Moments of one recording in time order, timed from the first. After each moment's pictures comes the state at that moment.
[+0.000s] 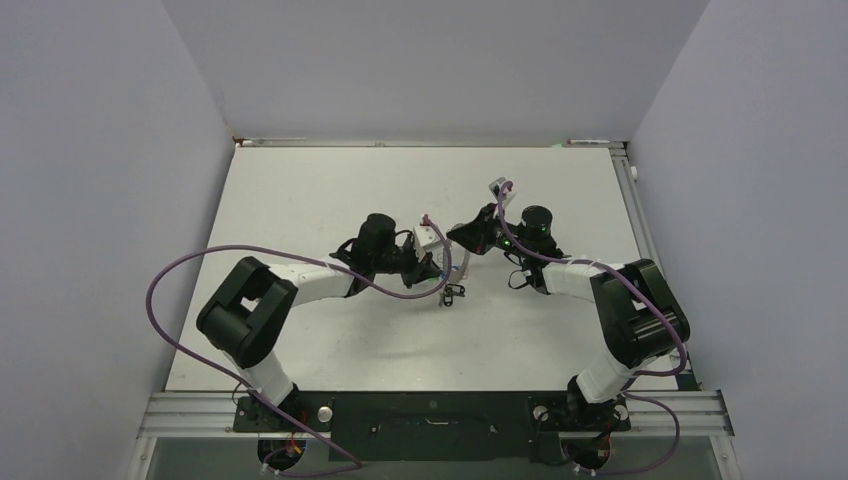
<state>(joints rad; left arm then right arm) -0.63 1.68 0.83 0.32 0.62 0.21 0.35 1.63 0.69 0.78 -0.68 0.44</state>
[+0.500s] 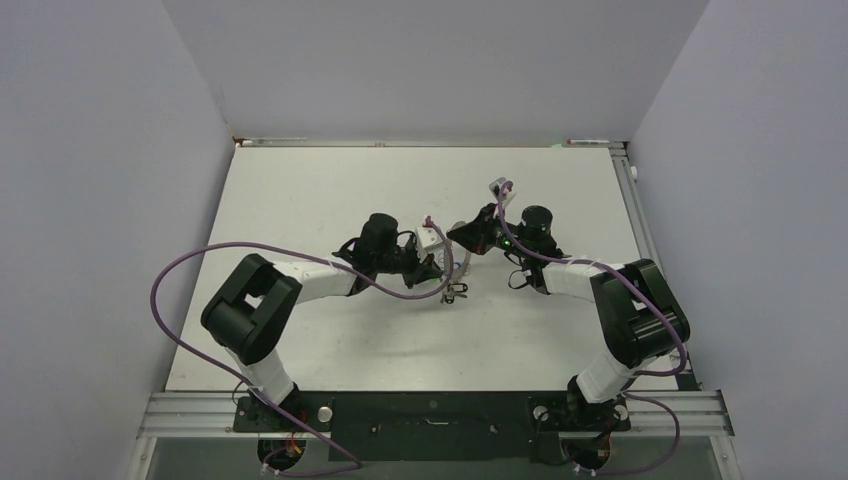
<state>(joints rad) -0.63 1.72 0.85 0.32 0.63 0.24 0.35 1.63 0.69 0.78 -0.68 0.43</state>
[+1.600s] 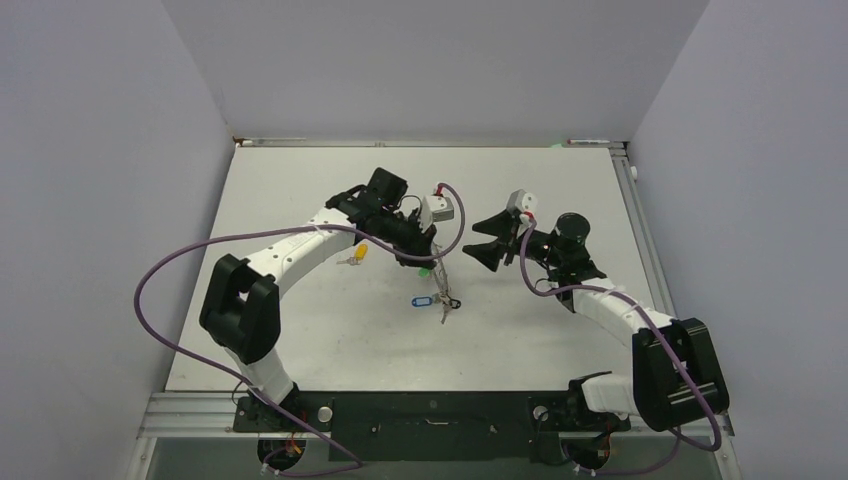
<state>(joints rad) -0.60 1.71 1.36 -0.59 0.72 0.34 0.26 1.30 0.58 0.69 -0.93 0.01</state>
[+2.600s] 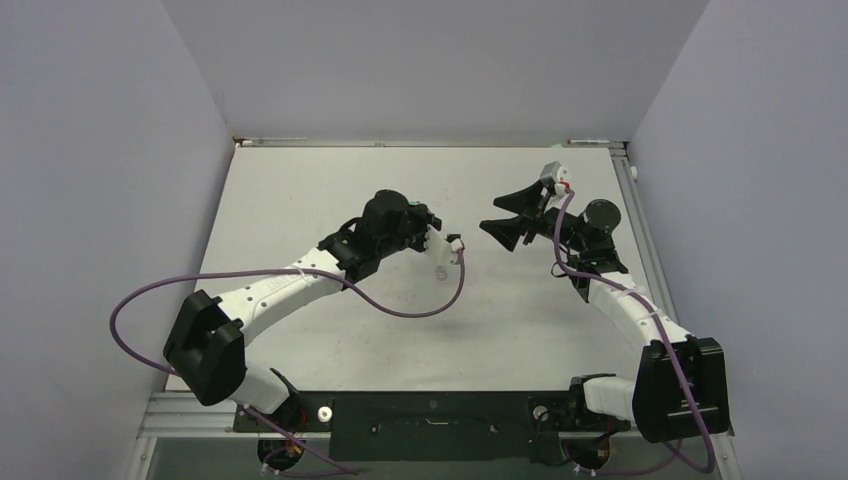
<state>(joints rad) -0.77 1.47 1.14 -0.14 0.00 1.25 0.13 1.23 0.68 0.67 -0.96 0.22</state>
